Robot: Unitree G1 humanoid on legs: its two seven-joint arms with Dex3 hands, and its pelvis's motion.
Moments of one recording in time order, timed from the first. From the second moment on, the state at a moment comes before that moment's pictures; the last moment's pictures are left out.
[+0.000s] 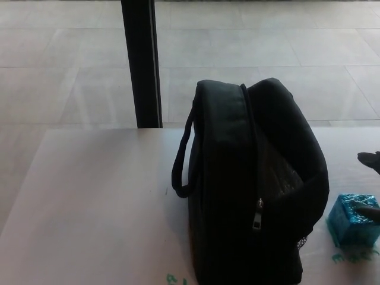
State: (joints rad) left_arm 0.04 0.61 0.28 0.71 -0.20 0.25 -0.52; right_arm -0.47 -0.81 0.21 0.27 -0.05 0.32 0.41
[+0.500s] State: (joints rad) left_arm 0.03 0.61 0.27 0.70 -0.20 0.26 -0.53; right_arm -0.52 -0.80 0.28 0.44 -0.18 0.26 0.41
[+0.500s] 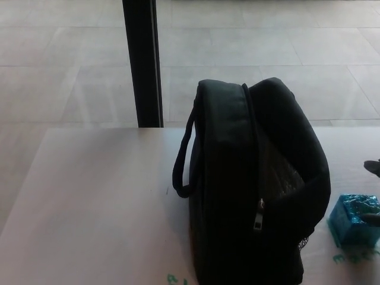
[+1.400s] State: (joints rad) left_arm -0.01 0.62 0.26 0.71 -0.20 0.26 -0.53; right_arm -0.59 -0.69 0.35 0.46 -0.32 0.26 0.43
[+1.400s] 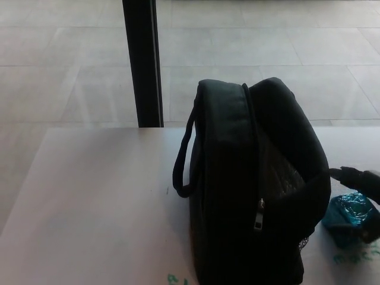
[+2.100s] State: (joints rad) left_arm -0.03 0.62 0.25 0.70 -0.20 0.26 -0.53; right_arm -0.72 -0.78 0.56 0.56 -0.41 0.32 0.68
